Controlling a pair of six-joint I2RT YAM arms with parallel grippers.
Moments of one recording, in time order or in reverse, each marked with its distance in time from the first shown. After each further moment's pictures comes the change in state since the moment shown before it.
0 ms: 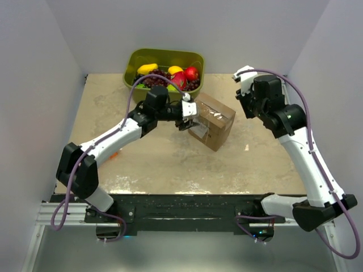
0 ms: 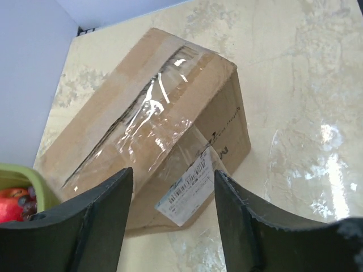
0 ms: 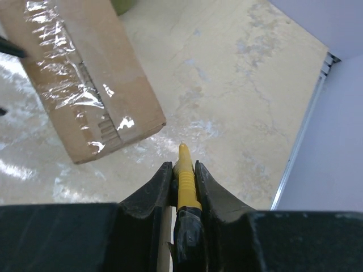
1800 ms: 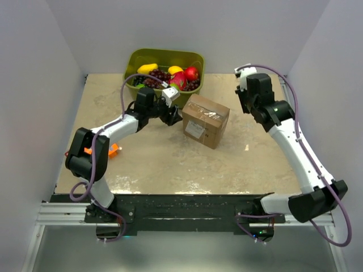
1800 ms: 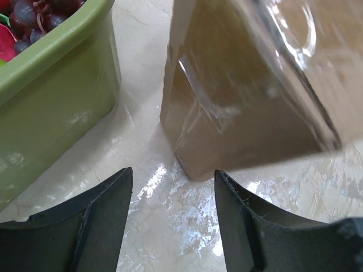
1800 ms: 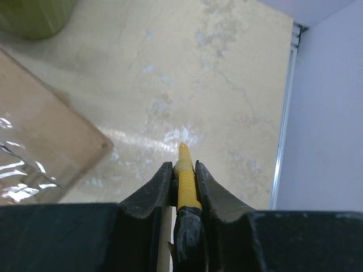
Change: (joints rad) left arm 0.224 0.163 -0.083 0.144 -0.151 -0.488; right arm -0.038 0.089 -0.100 0.213 0.173 0.085
